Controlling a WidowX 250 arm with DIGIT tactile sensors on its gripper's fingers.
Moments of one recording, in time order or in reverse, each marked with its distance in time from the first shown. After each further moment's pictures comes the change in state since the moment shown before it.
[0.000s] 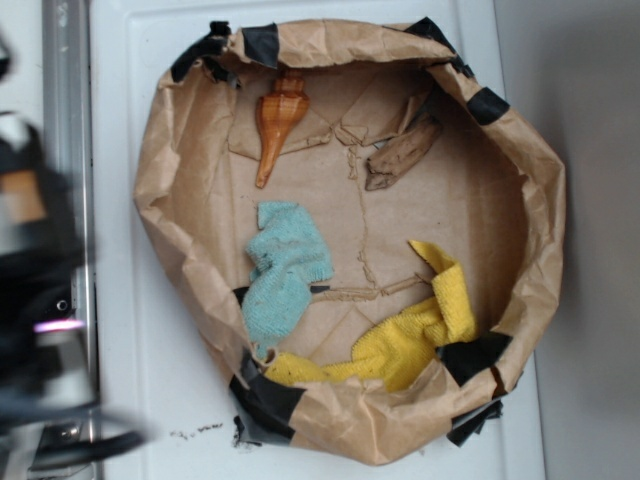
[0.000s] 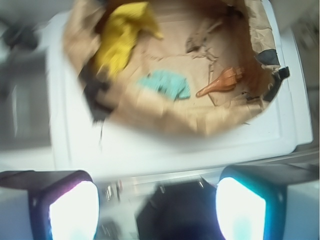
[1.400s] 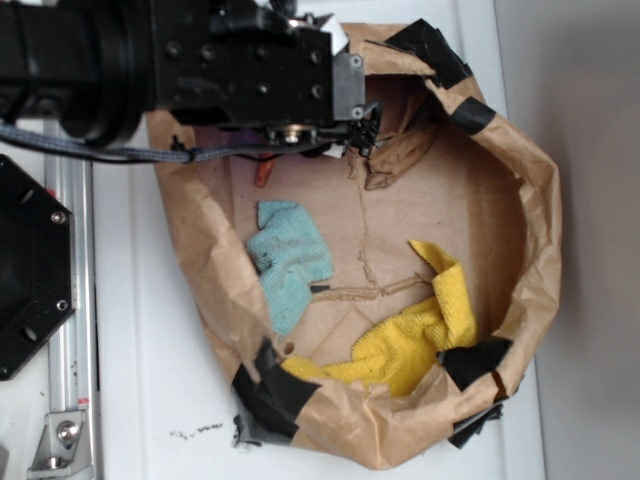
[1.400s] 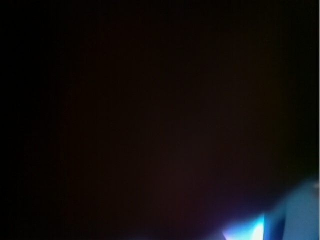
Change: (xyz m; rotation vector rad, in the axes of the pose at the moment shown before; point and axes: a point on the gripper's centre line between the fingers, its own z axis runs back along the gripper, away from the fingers) arm 0.075 0.103 -0.160 0.301 -0.118 1.075
